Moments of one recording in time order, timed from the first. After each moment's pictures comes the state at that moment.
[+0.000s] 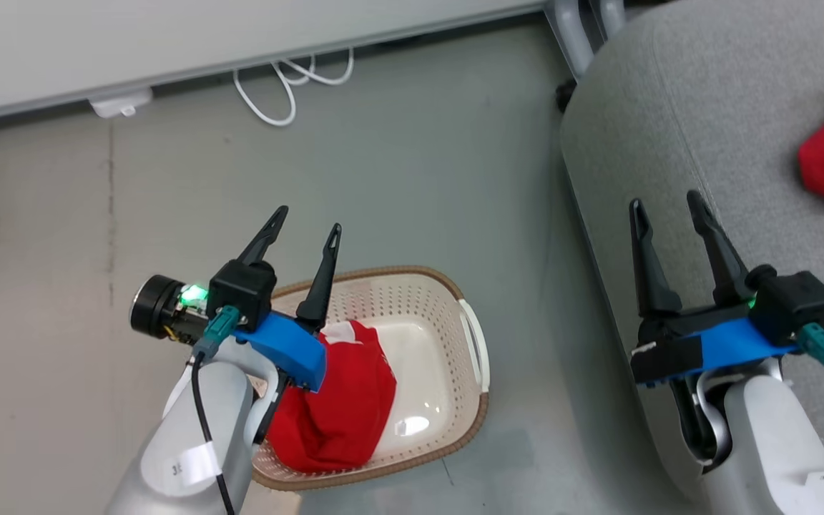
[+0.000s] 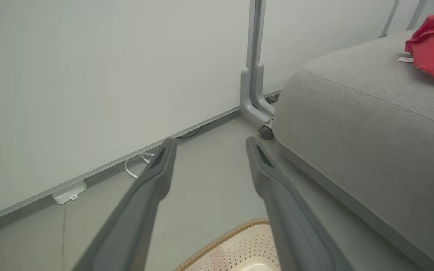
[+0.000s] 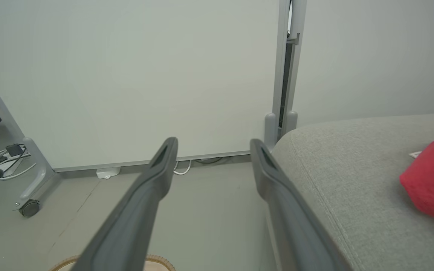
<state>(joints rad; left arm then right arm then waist) -0.49 0.11 -0.34 0.57 -0.14 -0.13 -0.26 -0.34 -0.05 0.02 0.27 0.14 0.13 -0.26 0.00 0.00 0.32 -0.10</state>
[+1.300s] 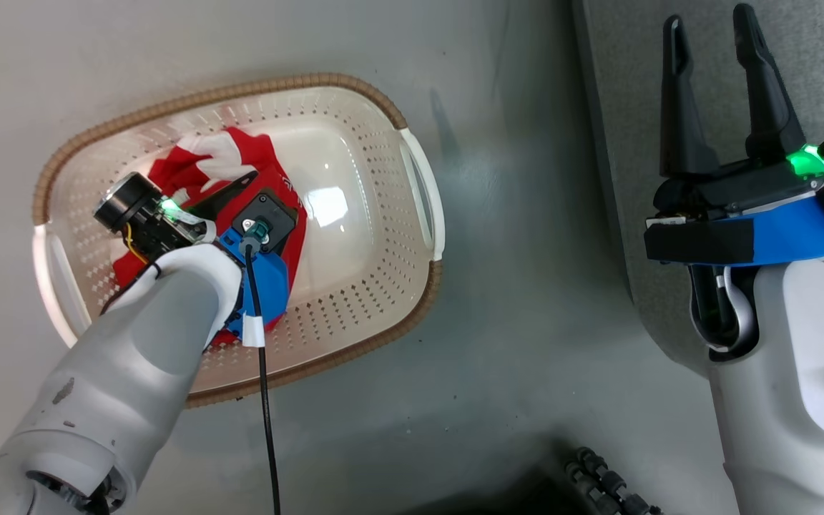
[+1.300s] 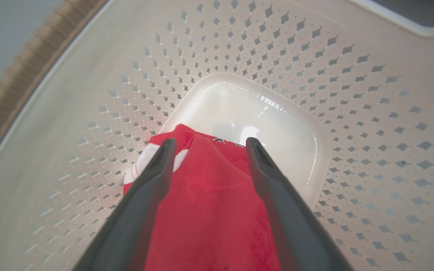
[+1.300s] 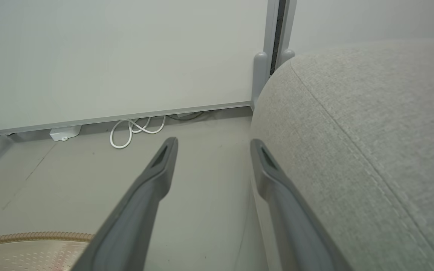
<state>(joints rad) -0.99 0.19 -1.00 1.21 -0.27 -0.13 -0.23 -0.60 -0.05 0.04 0.14 0.22 0.13 -0.26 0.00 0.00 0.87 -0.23</state>
